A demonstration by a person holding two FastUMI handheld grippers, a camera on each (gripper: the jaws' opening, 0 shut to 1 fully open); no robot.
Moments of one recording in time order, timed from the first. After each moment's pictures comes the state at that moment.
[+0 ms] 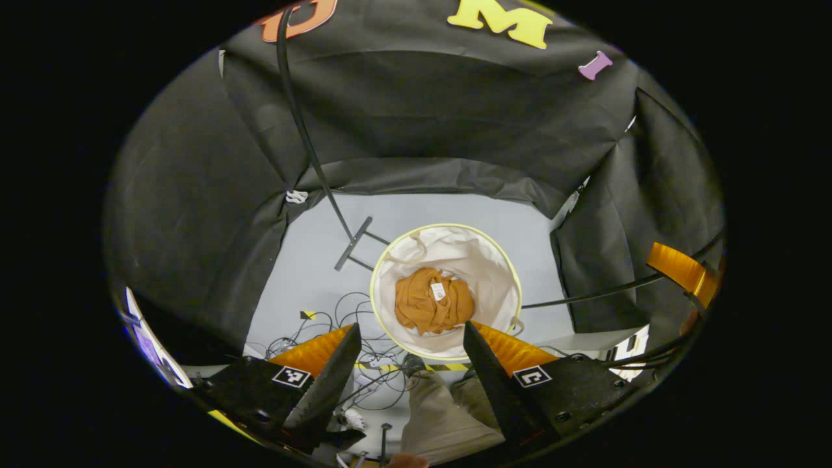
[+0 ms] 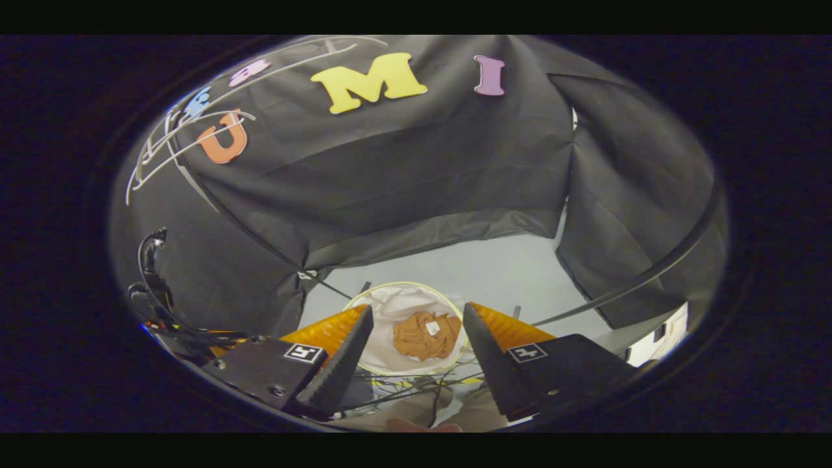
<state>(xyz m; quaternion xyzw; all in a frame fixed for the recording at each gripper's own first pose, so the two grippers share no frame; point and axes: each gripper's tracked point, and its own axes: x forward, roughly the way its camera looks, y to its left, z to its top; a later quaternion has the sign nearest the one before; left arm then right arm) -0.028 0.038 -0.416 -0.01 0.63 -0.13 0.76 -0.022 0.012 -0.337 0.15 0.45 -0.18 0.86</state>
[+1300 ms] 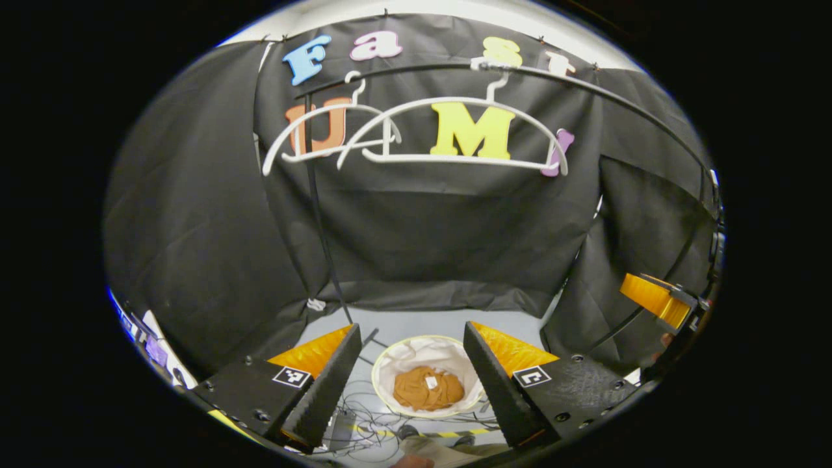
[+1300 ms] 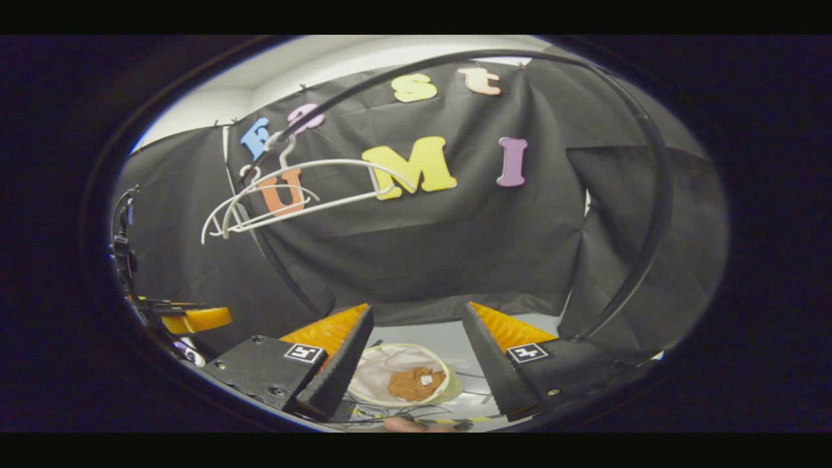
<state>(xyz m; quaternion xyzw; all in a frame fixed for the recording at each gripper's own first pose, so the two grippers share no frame) 0.017 0.009 -0.185 -0.01 0.35 -0.11 0.93 -0.041 -0.010 -0.136 0.08 0.24 -0.11 0.96</state>
